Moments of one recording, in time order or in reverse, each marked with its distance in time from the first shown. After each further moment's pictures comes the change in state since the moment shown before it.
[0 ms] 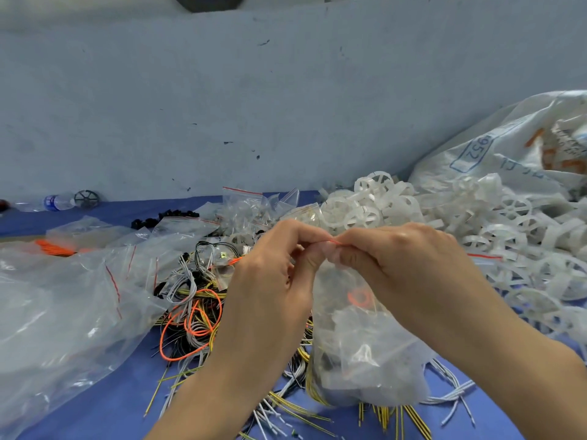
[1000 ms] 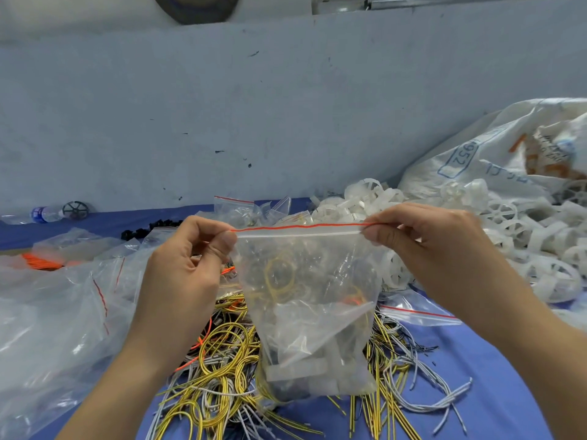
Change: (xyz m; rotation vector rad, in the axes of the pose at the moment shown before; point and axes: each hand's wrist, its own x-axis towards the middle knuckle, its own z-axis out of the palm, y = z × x) left_hand 0.017 -0.042 -0.044 -0.085 0.102 -0.201; right_hand 0.003 0.060 -0.001 0.306 0.190 0.102
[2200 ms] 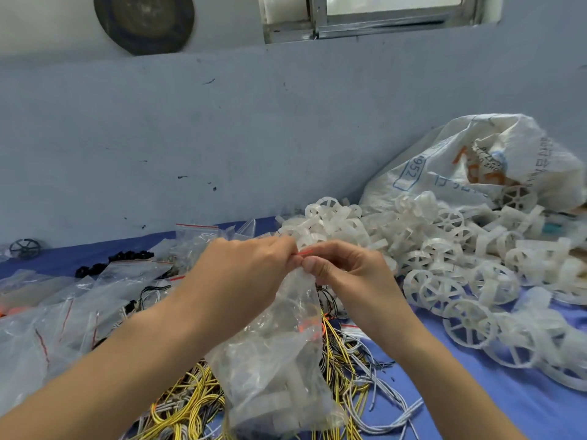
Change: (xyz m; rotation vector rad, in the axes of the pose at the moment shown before) left_hand 0.041 0.055 0.080 0.946 -0.504 0.641; right_hand -0.009 0.020 0.031 0.795 -0.028 0.306
